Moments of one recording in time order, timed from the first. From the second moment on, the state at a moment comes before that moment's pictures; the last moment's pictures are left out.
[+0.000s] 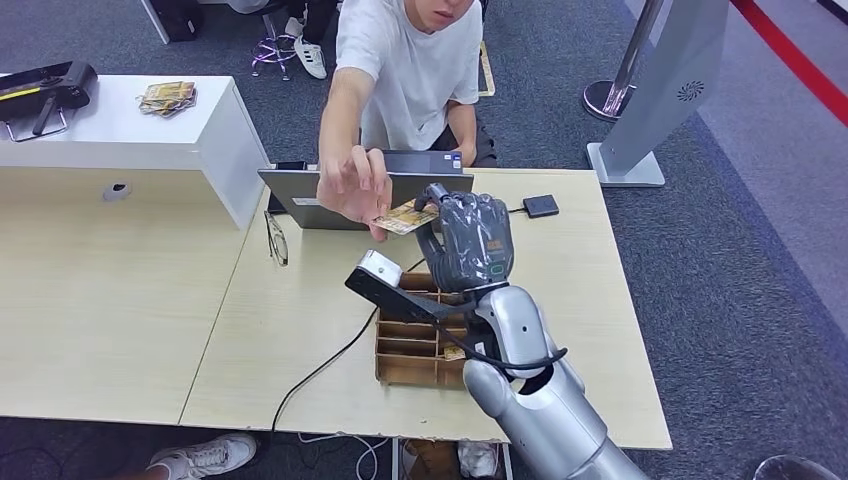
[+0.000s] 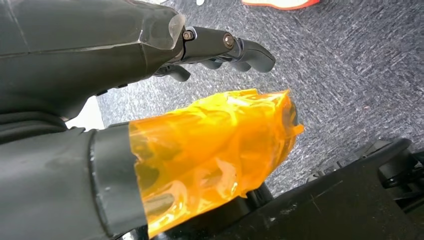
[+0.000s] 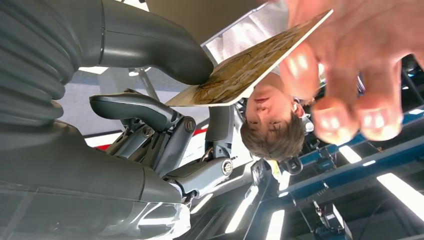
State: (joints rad) left arm -0.10 -0.25 0.75 -0.18 -1.43 0.15 0.15; right arm -0.48 0.10 0.50 -1.34 1.17 -0.30 0.10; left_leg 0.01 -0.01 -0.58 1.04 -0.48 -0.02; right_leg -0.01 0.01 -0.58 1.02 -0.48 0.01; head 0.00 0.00
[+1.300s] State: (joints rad) left arm -0.10 -0.25 0.75 -0.18 -1.40 0.17 0.13; right arm -0.45 0.11 0.53 -1.38 1.12 -0.28 0.01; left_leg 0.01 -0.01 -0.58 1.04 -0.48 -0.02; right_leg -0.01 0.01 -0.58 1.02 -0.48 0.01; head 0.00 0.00
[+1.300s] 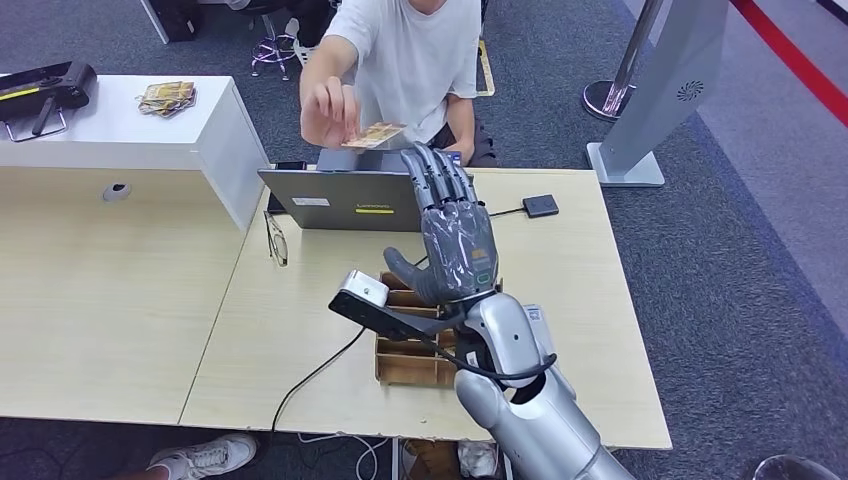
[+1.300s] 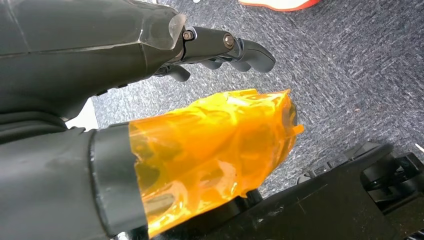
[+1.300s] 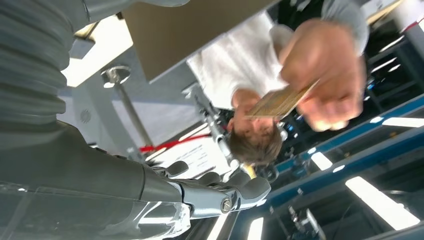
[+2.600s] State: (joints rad) left arm -0.10 -0.24 0.75 -0.18 -1.37 0.18 0.13; right arm -0.41 0.01 0.61 -1.25 1.08 -0.21 0.01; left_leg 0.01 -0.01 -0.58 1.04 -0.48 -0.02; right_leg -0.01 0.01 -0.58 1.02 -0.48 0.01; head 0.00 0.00
